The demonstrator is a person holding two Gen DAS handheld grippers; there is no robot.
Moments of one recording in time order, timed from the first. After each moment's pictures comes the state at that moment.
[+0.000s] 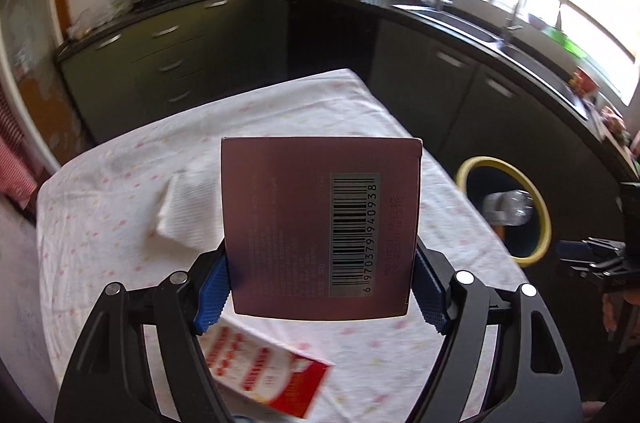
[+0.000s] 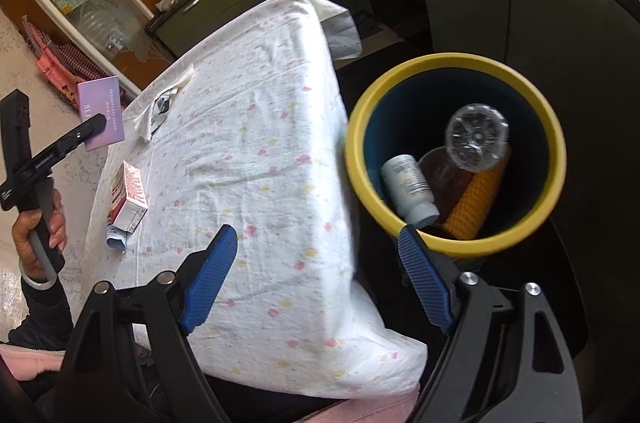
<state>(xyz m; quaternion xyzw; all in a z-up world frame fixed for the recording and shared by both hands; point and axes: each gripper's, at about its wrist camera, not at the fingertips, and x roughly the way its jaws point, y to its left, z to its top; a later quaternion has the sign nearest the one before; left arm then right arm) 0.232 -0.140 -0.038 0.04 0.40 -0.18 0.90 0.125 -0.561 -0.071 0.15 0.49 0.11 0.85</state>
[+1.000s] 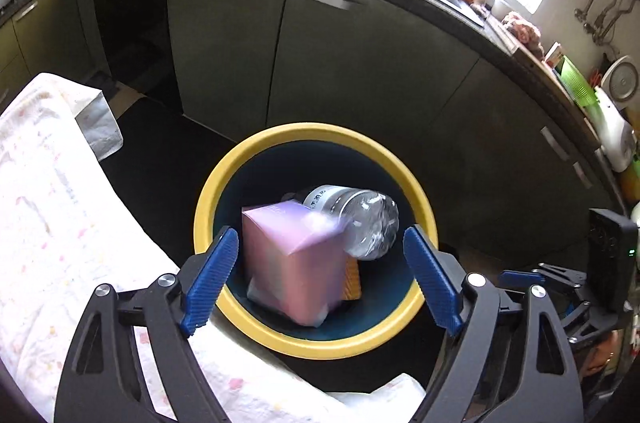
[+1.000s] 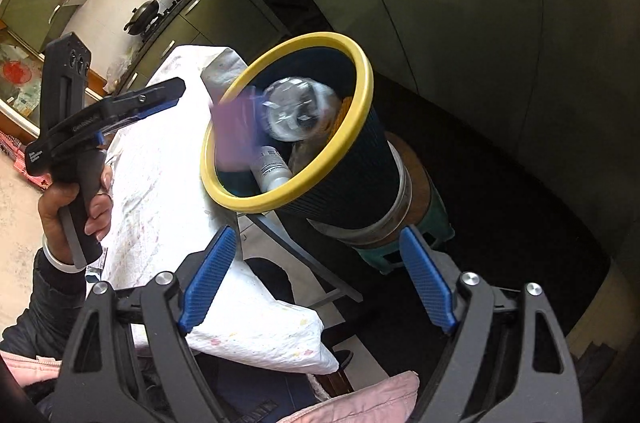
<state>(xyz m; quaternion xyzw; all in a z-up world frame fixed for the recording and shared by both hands) 0.270 -0.430 -0.102 0.09 0.47 -0.41 0.78 0.050 -0.701 -0.122 0.28 0.46 0.01 0.84</state>
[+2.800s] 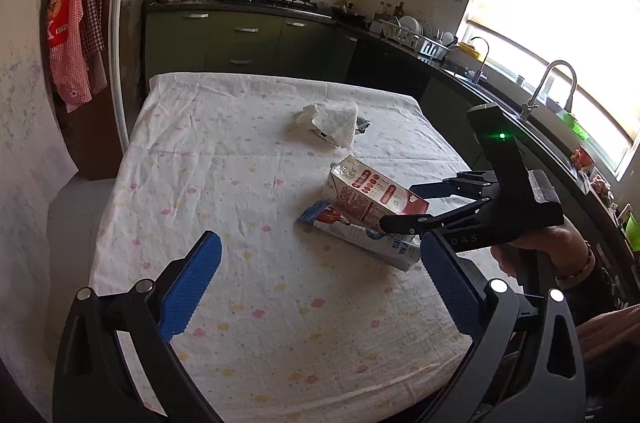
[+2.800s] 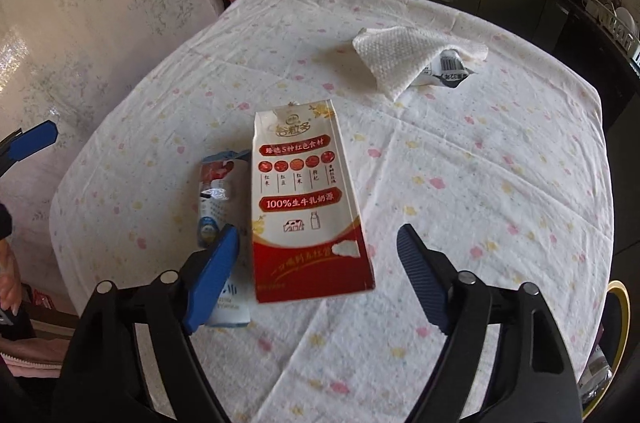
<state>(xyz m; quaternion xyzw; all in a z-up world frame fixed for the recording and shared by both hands) 0.044 0.067 -0.072 -0.10 0.34 -0.11 0.93 0.190 -0.221 -0.096 -0.15 0.48 0.31 0.80</state>
